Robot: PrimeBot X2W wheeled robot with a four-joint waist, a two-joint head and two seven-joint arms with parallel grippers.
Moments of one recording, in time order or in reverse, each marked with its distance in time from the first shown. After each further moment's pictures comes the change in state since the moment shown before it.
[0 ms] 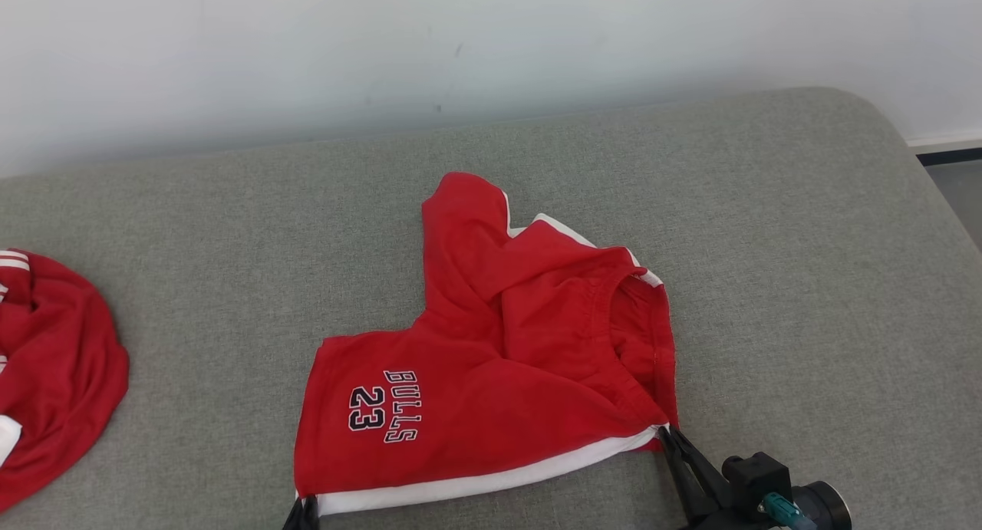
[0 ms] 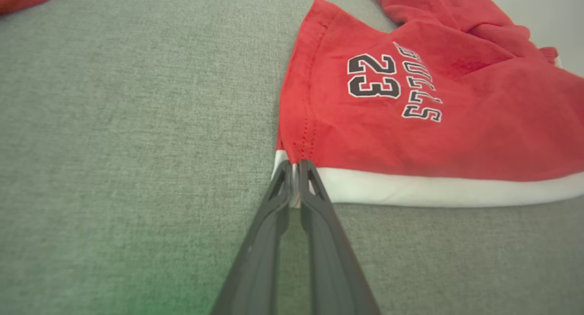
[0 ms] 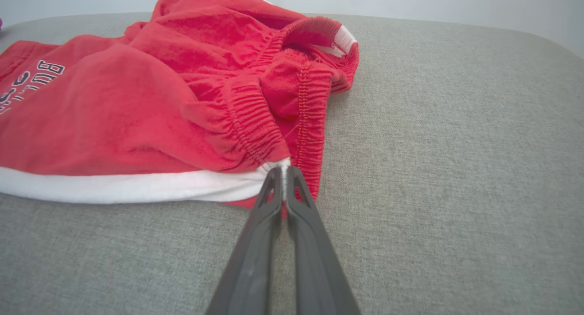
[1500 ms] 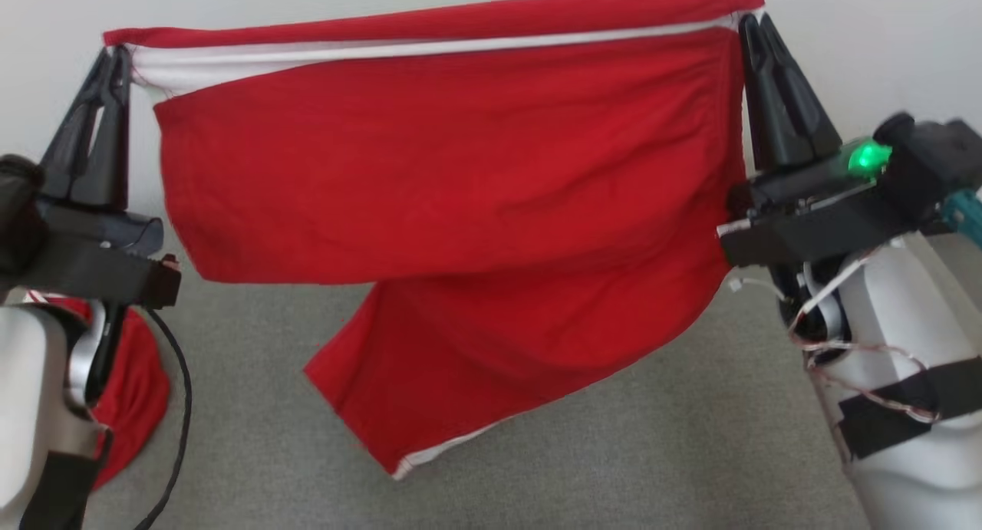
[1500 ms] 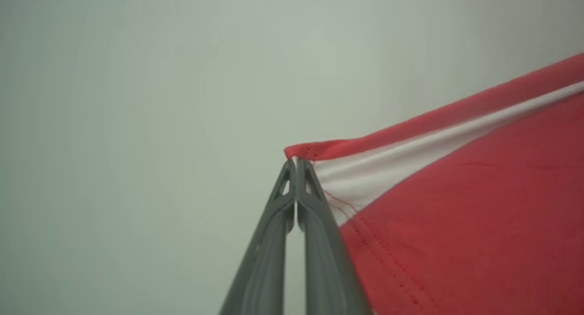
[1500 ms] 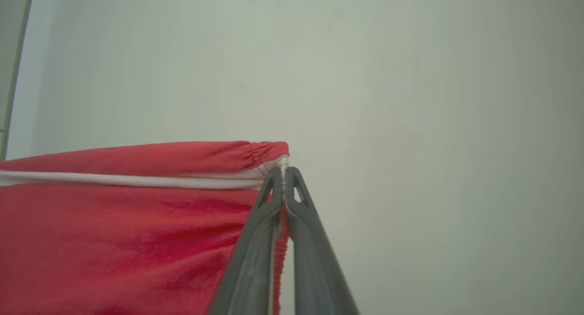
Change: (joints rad) left arm -0.611 0.388 -0.054 -0.345 0.023 -0.018 0.092; right arm -0.523 -0.137 0.024 -0.369 0.263 0.000 0.050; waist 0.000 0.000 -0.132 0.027
